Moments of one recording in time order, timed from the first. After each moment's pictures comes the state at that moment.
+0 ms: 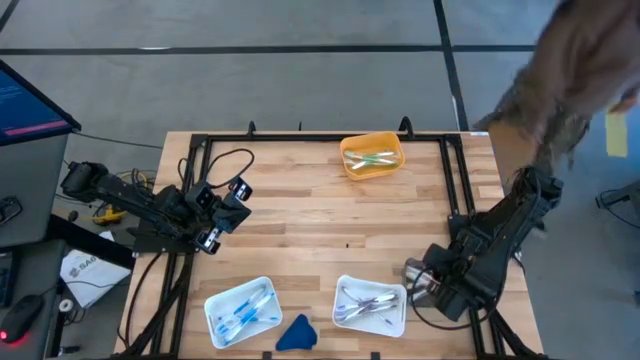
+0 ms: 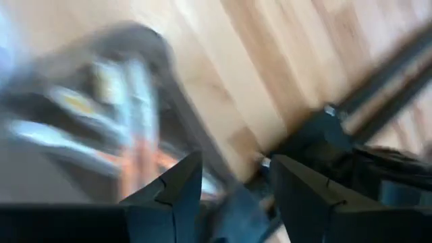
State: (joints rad) left arm -0.26 0.95 0.36 1.29 -0.06 -0.22; right arm 0.93 1.49 1.15 -1.58 0.26 1.49
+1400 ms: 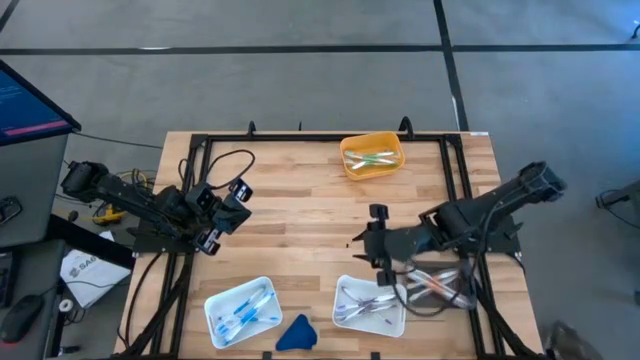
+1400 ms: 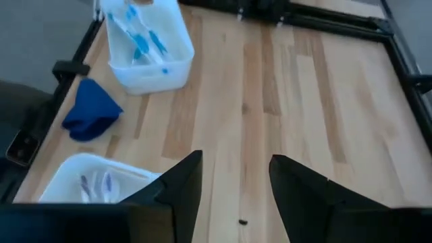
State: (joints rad) left arm -0.26 0.95 0.36 1.28 -0.06 -0.22; right arm 0.45 1.43 1.36 -0.69 0.39 0.13
